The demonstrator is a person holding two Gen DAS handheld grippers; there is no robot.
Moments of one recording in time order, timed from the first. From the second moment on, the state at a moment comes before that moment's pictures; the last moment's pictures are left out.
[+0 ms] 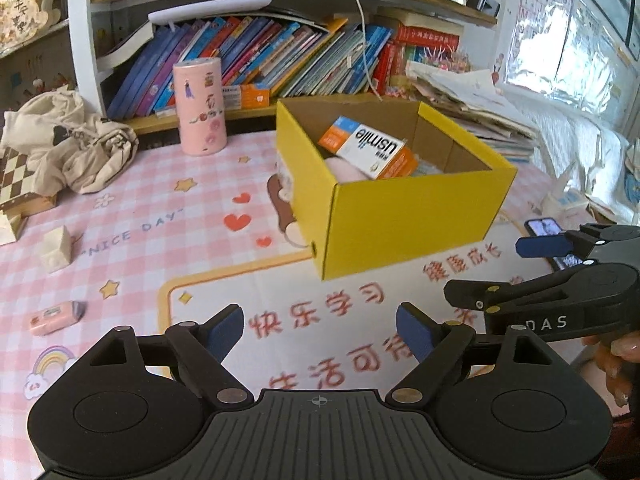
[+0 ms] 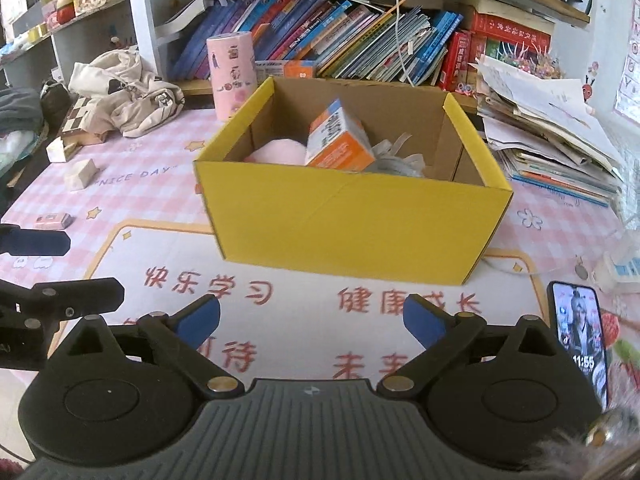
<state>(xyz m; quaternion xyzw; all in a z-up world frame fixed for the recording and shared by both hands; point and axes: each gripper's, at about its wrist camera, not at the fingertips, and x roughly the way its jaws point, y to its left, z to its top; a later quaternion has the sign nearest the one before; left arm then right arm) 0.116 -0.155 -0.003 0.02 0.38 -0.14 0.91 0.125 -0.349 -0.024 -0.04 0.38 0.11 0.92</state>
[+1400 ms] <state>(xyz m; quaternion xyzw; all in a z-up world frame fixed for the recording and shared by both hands) 0.071 -0.006 -0.010 -0.01 0.39 -0.11 0.91 0.072 -0.189 -0.025 -0.09 0.39 0.15 0.90</state>
